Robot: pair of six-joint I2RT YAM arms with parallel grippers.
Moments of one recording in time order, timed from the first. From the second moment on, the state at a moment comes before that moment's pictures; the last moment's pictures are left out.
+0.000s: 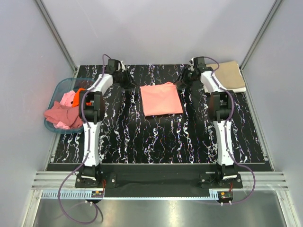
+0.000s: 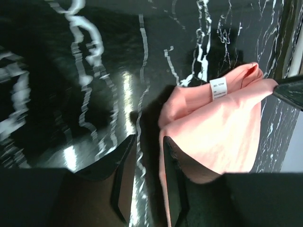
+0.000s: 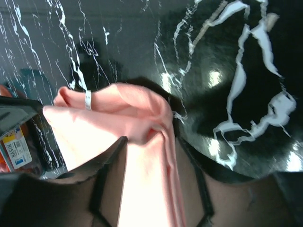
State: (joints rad) left arm -0.12 2.48 2.11 -0.52 0.54 -0.51; right arm 0.14 2.60 2.32 -0.63 -0.49 0.55
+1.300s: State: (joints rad) left arm -0.20 2.53 2.17 -0.46 0.57 -0.44; right arm 0.13 2.75 2.45 -0.46 -0.67 0.72
